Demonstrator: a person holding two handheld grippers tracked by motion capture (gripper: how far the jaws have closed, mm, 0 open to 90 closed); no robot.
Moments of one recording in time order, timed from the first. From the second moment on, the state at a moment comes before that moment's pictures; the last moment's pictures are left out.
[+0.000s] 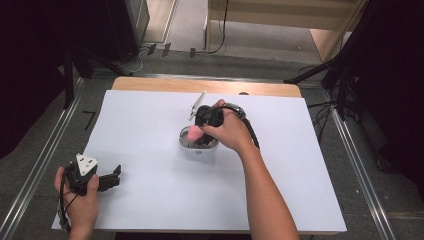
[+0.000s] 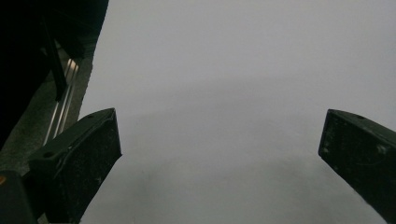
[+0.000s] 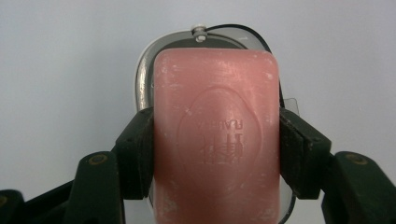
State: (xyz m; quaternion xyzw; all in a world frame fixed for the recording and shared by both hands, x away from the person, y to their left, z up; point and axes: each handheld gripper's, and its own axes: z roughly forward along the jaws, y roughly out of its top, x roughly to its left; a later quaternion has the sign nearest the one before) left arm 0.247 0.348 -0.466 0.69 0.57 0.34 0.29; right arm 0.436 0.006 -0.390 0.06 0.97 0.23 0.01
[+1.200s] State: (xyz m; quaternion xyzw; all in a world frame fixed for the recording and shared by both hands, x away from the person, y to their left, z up) left arm 0.247 0.347 -0.467 0.69 0.57 0.34 0.28; right arm 0.414 -0.073 -0.395 0.19 0.92 0.33 0.07
